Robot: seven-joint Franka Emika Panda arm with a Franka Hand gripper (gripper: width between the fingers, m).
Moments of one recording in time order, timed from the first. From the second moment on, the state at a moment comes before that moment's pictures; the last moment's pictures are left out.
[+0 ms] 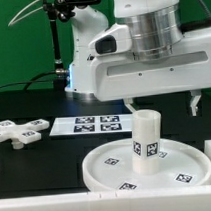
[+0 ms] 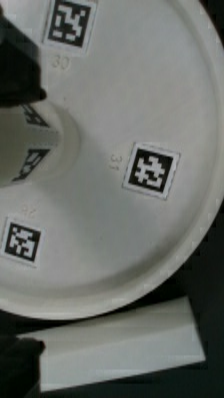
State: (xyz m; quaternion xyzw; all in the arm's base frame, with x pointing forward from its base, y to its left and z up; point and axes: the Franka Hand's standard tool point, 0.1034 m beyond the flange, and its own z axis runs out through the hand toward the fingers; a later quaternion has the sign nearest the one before) arm 0.559 0.065 0.084 -0.99 0.11 0.06 0.09
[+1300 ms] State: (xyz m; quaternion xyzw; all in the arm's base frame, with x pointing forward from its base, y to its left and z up) arm 0.567 0.055 0.085 -0.92 -0.38 0.01 0.08
